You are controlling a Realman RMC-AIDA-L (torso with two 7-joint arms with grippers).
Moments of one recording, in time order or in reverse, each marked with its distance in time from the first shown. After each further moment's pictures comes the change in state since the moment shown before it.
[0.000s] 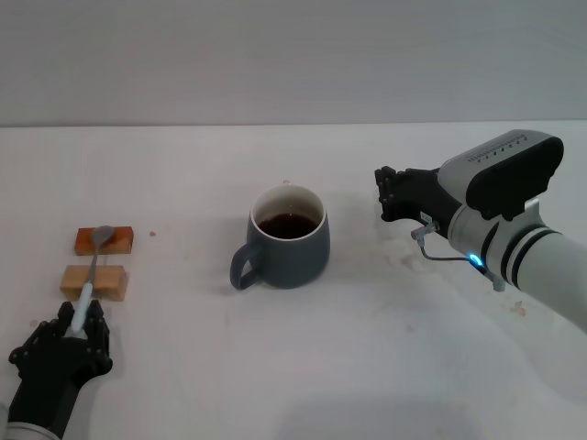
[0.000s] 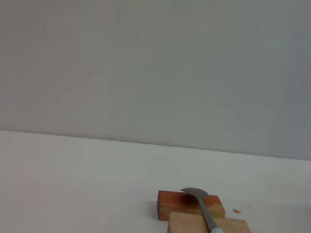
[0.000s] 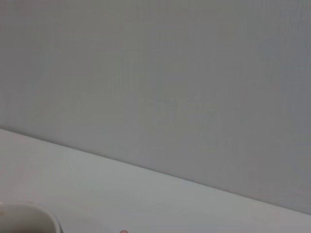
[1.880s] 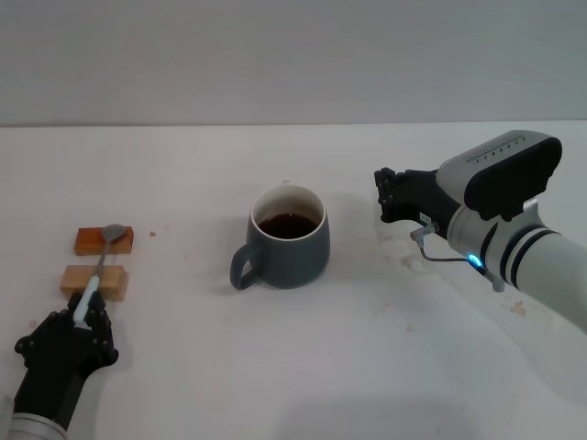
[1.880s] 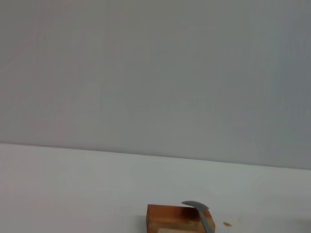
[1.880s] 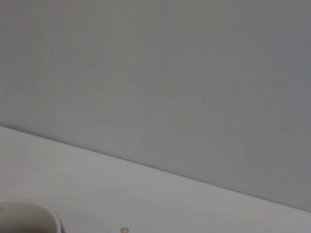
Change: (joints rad) left arm -0.023 0.001 0.014 0.009 0.000 0.020 -0.004; right arm 0.000 0.000 0.000 0.003 -0.003 0.009 0.000
